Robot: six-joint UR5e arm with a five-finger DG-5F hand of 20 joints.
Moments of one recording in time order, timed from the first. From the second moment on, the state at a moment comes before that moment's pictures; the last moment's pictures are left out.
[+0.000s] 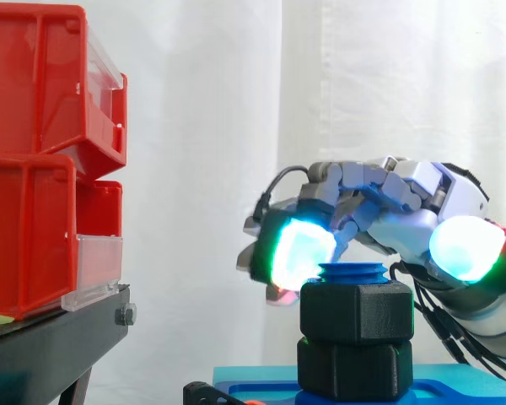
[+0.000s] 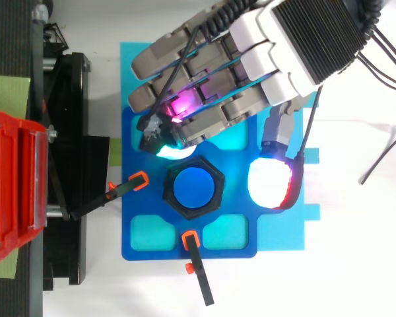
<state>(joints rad) -0.15 -2.52 -1.09 -1.90 -2.41 -1.13</state>
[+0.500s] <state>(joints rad) -0.11 -2.52 -1.08 -1.94 -2.36 -1.16</state>
